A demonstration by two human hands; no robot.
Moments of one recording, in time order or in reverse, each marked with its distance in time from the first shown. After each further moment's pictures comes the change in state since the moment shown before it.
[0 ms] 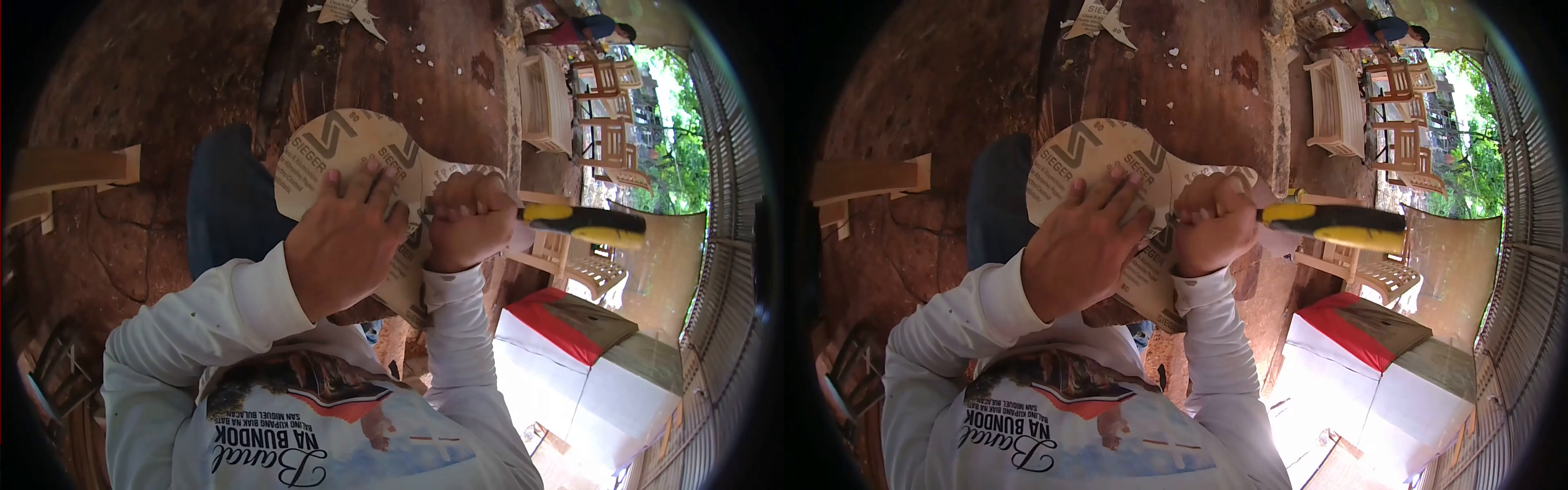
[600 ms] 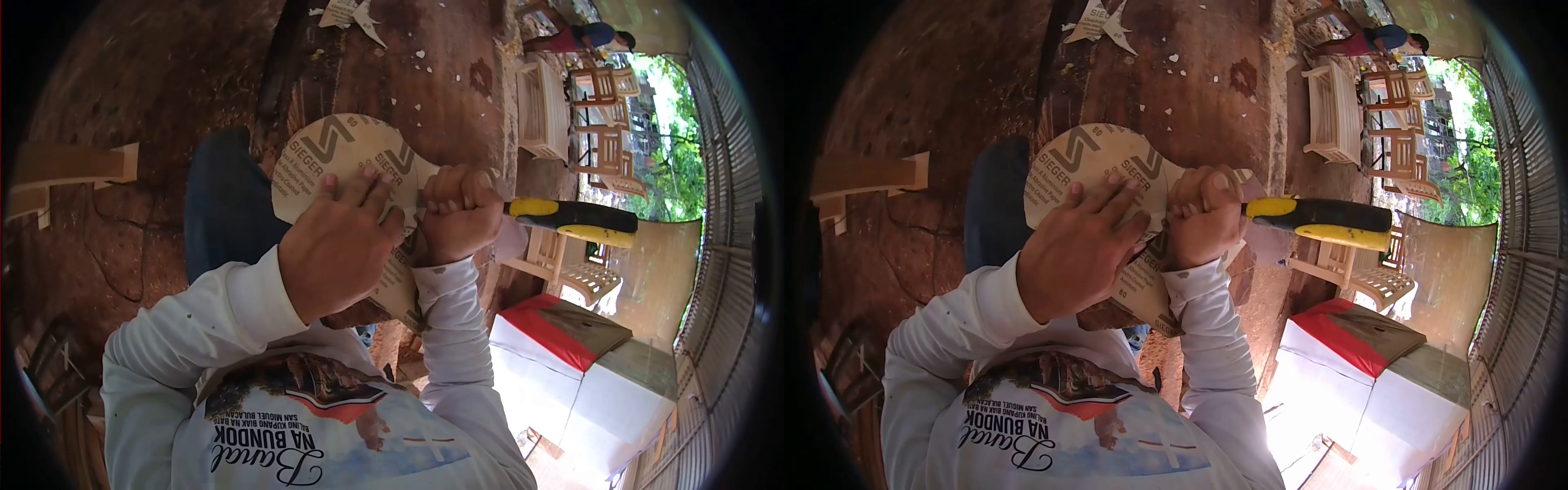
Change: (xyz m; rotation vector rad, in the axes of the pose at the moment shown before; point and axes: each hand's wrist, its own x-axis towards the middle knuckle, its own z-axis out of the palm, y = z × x) left_hand 0.000 -0.002 0.001 -0.048 0.013 -0.013; right_hand 0.014 0.006 0.009 0.052 -0.114 -0.008
